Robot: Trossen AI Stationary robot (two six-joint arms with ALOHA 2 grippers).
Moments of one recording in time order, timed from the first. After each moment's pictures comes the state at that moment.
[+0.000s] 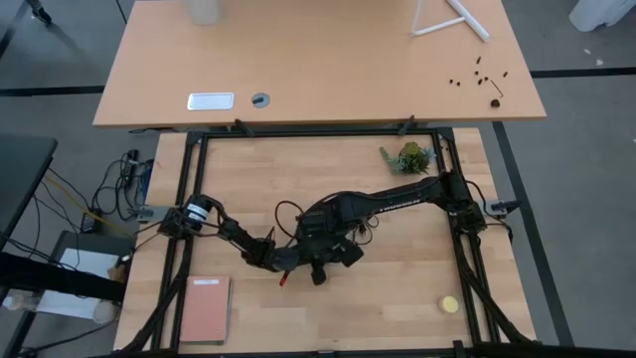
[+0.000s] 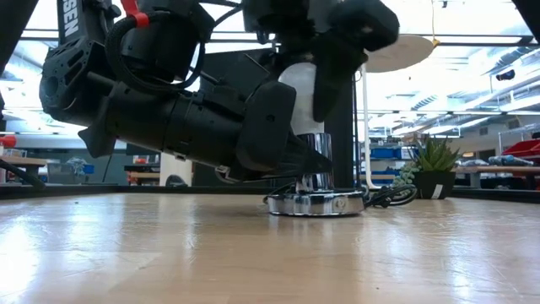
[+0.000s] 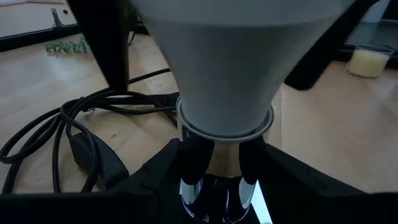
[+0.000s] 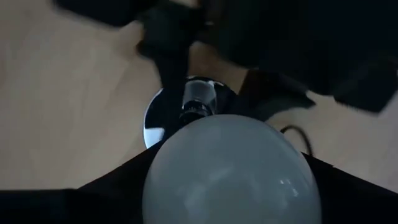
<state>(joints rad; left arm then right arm) -0.34 2.15 0.84 1.07 -0.64 -0.25 0.15 2.09 1.86 -1.15 -0.04 -0.40</state>
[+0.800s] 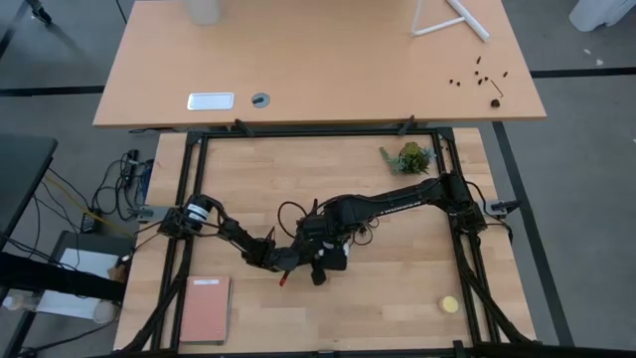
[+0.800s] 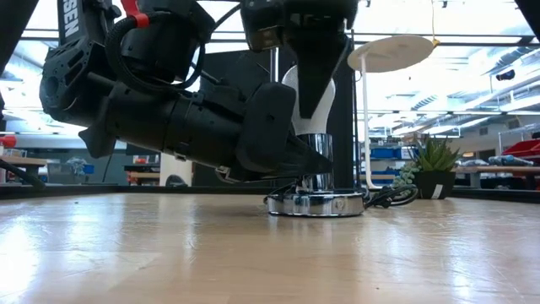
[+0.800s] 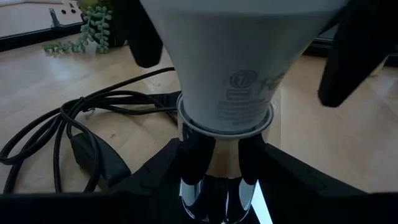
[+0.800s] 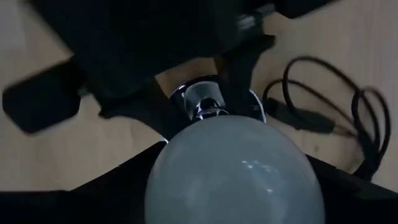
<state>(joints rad) -0.33 2.15 0.84 1.08 -0.64 -0.24 0.17 2.09 1.86 -1.18 -0.01 0.23</state>
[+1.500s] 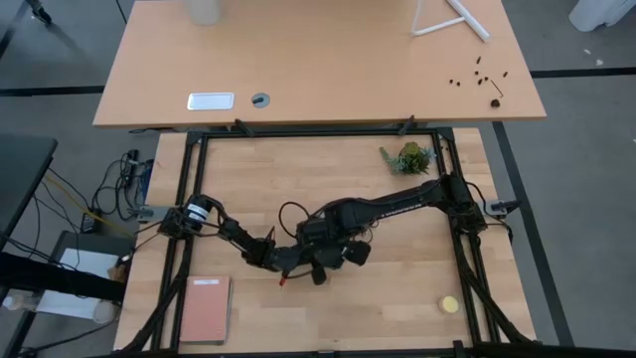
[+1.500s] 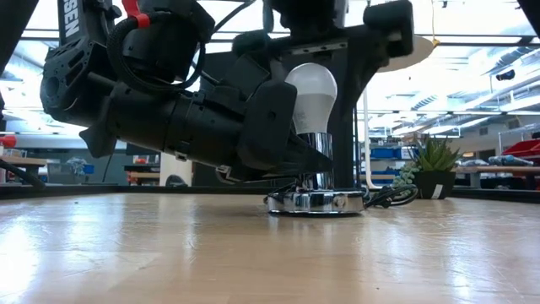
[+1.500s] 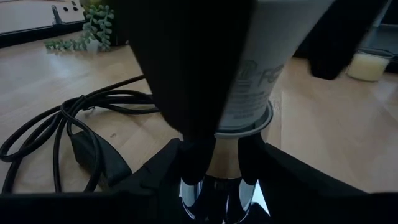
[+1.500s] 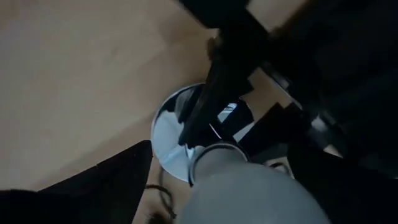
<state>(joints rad) -0.33 2.15 0.84 1.08 -0.64 -0.27 0.18 2.09 1.86 -1.17 -0.05 -0.89</state>
